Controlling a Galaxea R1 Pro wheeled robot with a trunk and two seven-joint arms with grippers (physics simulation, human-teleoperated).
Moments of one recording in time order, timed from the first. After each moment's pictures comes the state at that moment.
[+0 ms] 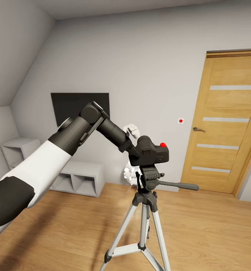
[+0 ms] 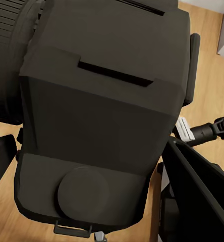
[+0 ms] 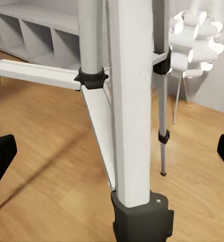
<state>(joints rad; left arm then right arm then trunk) -1.41 -0.01 -0.64 -1.00 -0.21 1.04 -1.56 -0.14 -0.16 0.77 -0.21 -0.52 -1.02 0.19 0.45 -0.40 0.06</state>
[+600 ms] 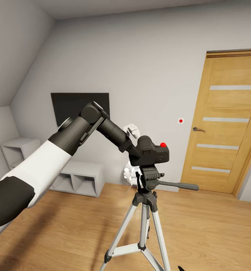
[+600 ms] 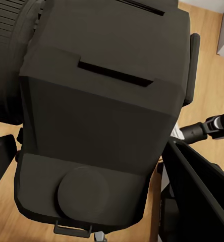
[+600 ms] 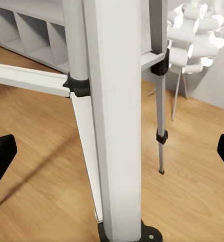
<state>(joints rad) -1.41 -0.01 -0.63 -1.00 -0.21 1.04 -1.56 -0.20 -0.15 0.77 -0.21 -0.52 -0.93 0.19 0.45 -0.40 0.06</state>
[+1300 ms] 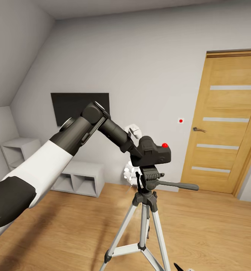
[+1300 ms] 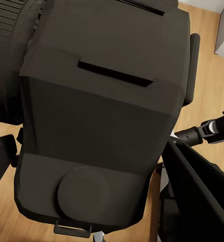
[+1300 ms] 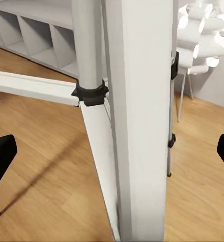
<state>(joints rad) -1.41 -0.02 -0.64 -1.00 -0.21 1.04 -1.56 -0.22 -0.12 0.77 -0.21 -0.52 -0.90 0.19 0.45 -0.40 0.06</state>
